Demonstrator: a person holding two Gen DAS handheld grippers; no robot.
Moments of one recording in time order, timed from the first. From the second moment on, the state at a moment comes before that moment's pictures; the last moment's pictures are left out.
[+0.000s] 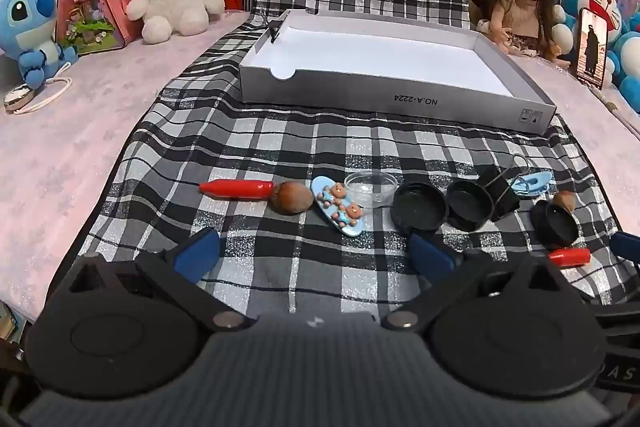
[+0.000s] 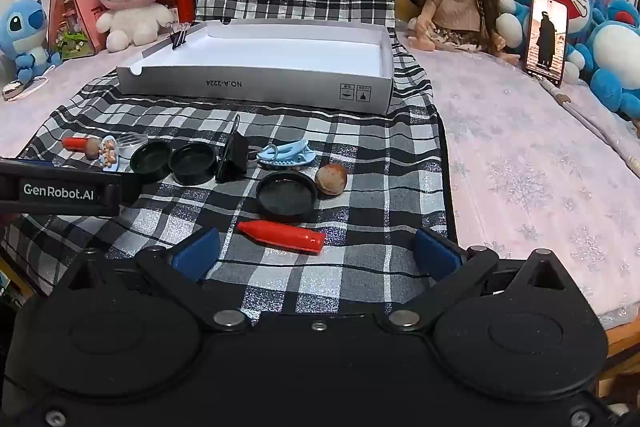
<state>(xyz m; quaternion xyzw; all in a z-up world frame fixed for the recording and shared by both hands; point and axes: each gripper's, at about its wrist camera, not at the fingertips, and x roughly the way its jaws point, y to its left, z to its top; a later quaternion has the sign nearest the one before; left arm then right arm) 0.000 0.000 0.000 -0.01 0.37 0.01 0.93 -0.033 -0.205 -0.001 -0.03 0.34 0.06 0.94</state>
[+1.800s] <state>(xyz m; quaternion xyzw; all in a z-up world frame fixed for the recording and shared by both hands) 0.000 0.000 0.000 -0.01 0.37 0.01 0.93 -0.033 -0.204 -0.001 -0.03 0.35 0.06 0.94</state>
